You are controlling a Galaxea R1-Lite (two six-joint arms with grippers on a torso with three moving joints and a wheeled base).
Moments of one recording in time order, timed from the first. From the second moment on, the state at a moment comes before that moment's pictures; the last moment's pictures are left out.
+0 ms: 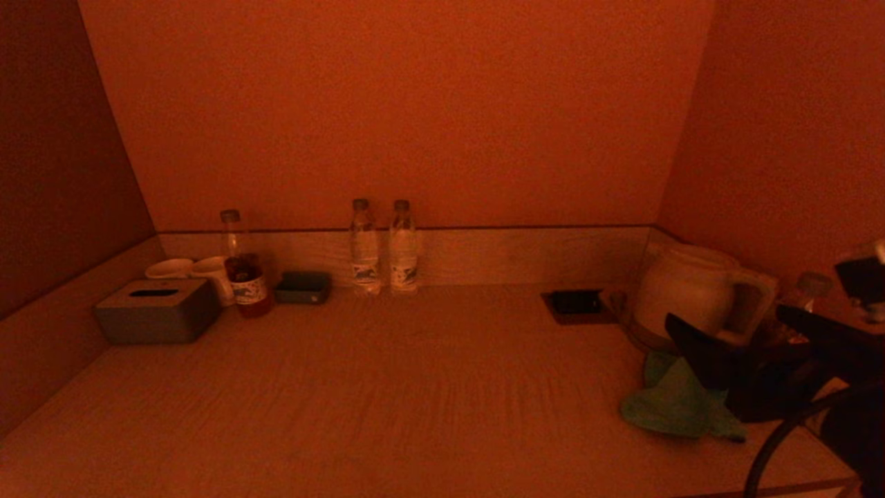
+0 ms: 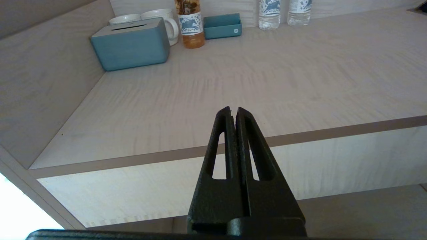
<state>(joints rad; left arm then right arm) -0.01 0.00 0.00 0.01 -0.06 0.09 0.49 1.04 -0.44 -0.49 -0.49 -0.02</state>
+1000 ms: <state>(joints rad) -0.01 0.00 0.00 0.01 -0.06 0.09 0.48 0.81 -0.44 -0.29 -0.49 -0.06</state>
